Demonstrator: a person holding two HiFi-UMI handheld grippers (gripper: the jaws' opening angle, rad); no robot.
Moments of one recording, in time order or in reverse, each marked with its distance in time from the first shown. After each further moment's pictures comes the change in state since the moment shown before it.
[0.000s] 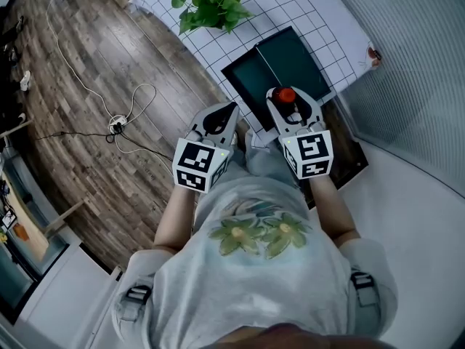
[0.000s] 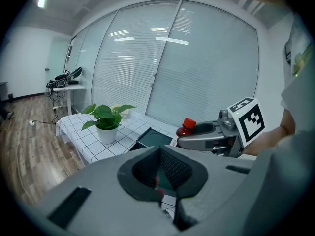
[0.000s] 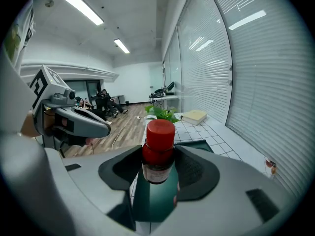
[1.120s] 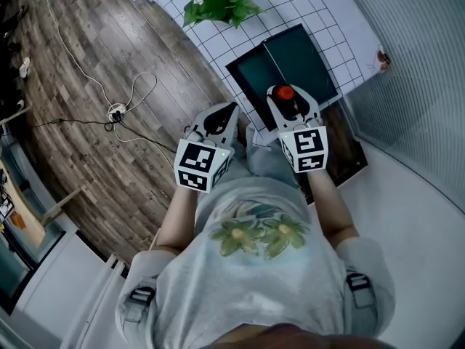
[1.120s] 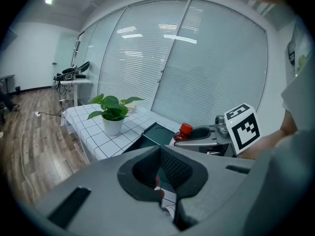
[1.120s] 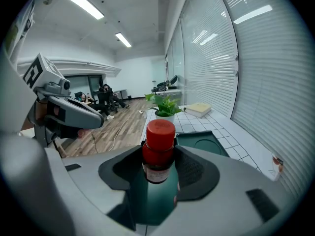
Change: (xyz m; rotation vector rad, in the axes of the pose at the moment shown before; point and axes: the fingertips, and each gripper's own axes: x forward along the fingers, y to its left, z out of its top) left arm 0.007 0.016 -0.022 -0.072 0.028 0.045; right arm 0.035 -0.001 -0.031 -0.019 0.065 0.031
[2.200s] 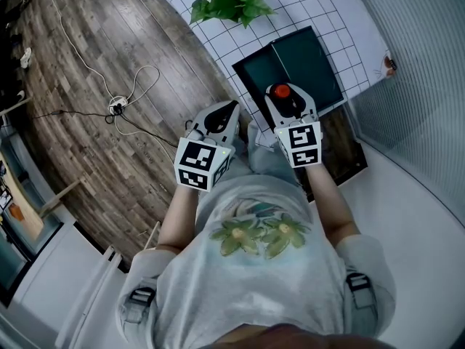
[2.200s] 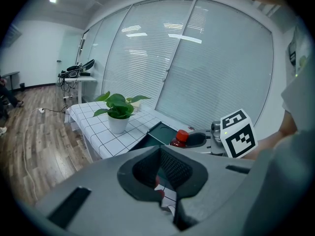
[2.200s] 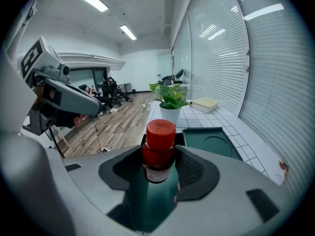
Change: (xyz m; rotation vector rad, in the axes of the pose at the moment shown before) left arm 0.000 0.017 -0.001 -0.037 0.009 0.030; right arm 0.032 0.011 -0.013 -0.051 0.068 0.038
